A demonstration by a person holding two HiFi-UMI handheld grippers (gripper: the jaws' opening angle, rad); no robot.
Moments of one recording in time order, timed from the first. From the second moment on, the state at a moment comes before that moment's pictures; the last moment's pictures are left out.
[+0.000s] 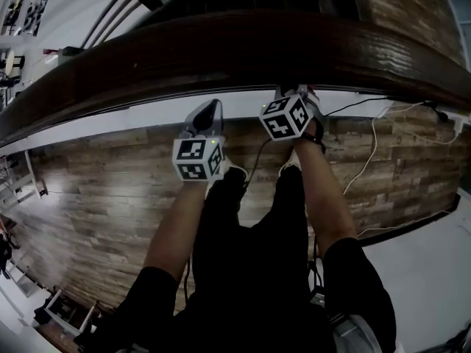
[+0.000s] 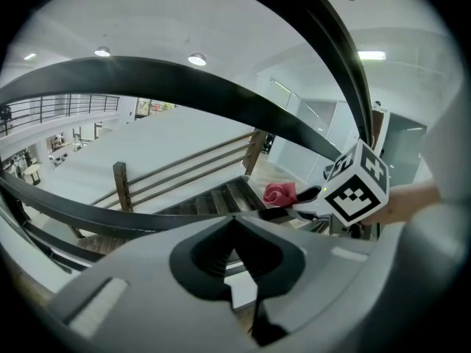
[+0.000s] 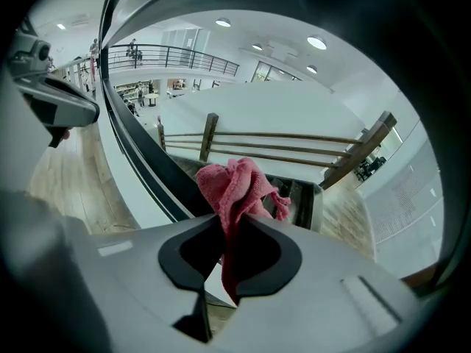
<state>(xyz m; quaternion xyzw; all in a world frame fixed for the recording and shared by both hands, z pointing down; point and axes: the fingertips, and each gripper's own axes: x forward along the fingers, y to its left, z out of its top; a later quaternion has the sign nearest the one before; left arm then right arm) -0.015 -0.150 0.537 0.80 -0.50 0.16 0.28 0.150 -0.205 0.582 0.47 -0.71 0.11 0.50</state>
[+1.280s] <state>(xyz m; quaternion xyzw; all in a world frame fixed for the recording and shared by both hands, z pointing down) -0.123 -0.132 0.540 0.75 -0.58 0.13 0.28 0.057 -0.205 0.581 0.41 -0.75 0.02 0.53</state>
